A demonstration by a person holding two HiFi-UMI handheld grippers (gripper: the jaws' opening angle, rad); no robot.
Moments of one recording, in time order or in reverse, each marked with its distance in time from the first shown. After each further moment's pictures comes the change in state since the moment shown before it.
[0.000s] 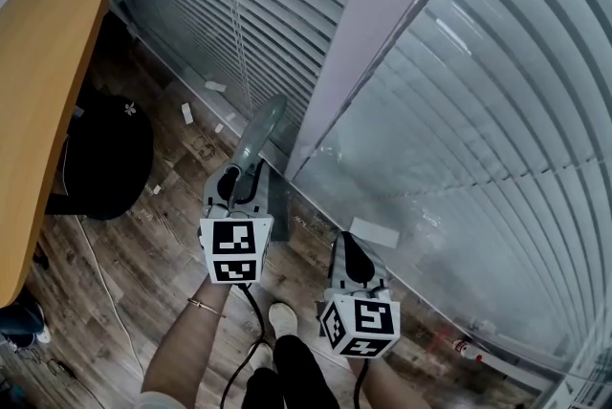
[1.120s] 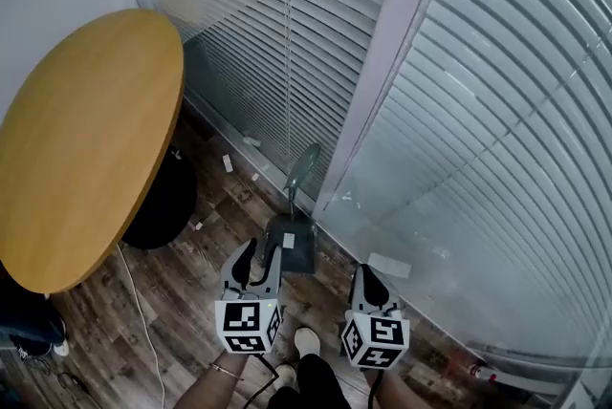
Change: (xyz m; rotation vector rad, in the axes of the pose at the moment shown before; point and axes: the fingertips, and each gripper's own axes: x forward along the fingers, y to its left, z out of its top) left arm -0.166 0.004 0.024 -0.161 -0.057 0.026; right arm -0.075 0.030 0.026 -0.015 -0.057 -0.004
